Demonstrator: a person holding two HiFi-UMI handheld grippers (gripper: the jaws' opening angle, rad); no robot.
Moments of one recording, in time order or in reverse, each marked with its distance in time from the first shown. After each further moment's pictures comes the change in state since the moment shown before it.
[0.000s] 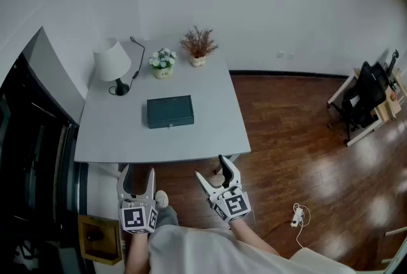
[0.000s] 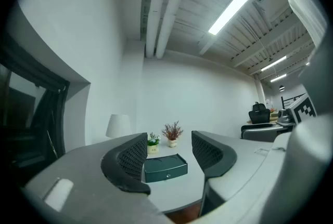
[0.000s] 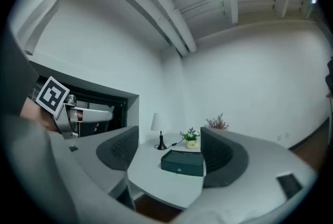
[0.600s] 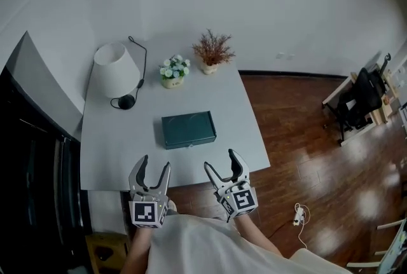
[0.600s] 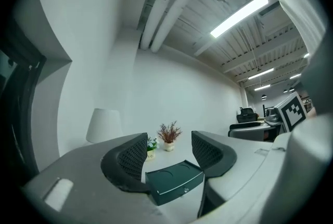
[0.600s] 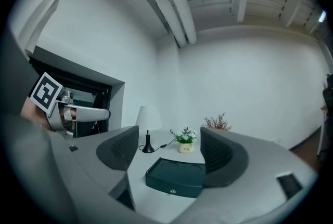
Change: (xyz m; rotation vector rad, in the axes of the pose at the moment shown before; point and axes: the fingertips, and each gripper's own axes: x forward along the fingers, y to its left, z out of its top) left arm 0.140 0.117 -0.010 -0.034 0.002 -0.189; right arm 0.183 0.003 -0.008 -0.053 0.059 -0.121
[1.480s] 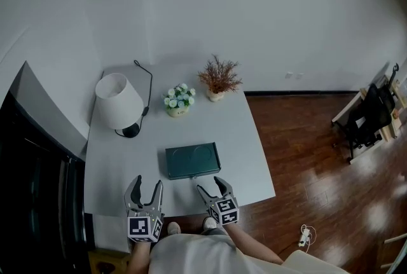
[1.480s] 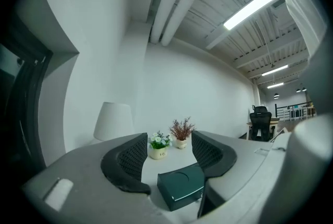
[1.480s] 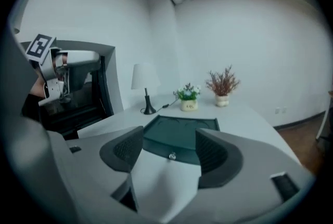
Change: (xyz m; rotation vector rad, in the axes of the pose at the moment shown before) left arm 0.045 0.049 -0.011 -0.031 0.056 0.113; right arm 0.076 -0.014 -0.158 0.095 0.422 0.091
